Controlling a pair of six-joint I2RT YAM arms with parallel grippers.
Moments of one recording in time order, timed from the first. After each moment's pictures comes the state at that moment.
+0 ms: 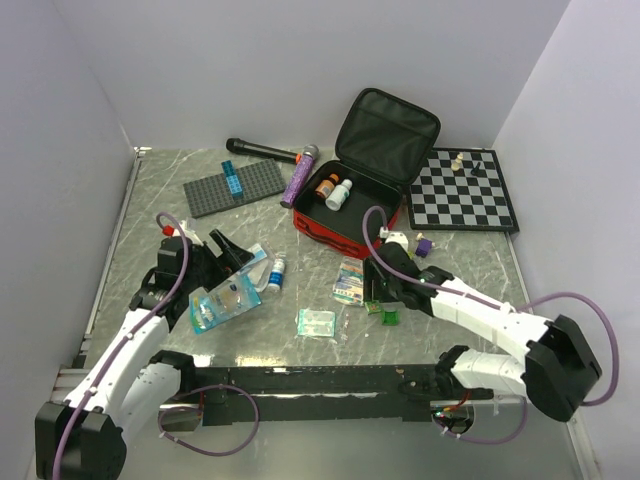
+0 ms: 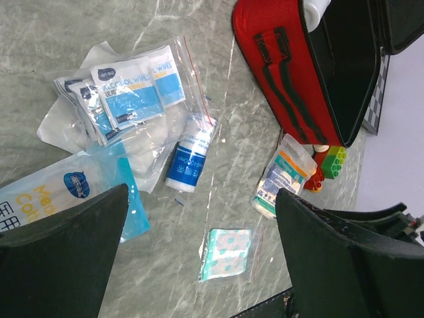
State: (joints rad) left arm -0.20 0.82 0.49 -0.23 0.22 -0.84; right arm 0.70 1.11 0.64 -0.48 0.24 0.60
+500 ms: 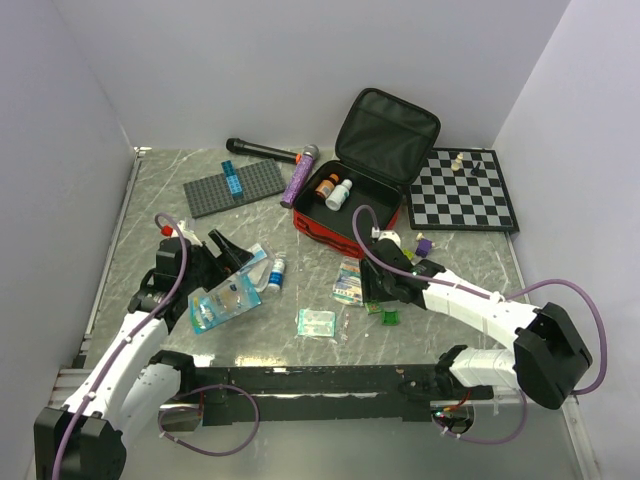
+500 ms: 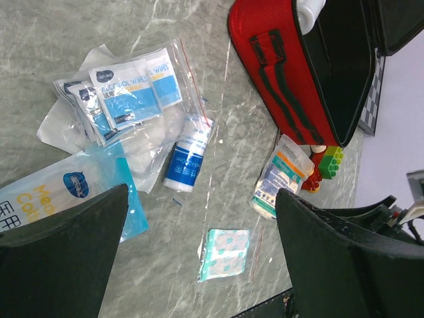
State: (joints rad) left arm -0.20 0.80 0.49 -0.24 0.21 -0.84; right arm 0.70 1.21 0.70 -0.52 0.22 0.53
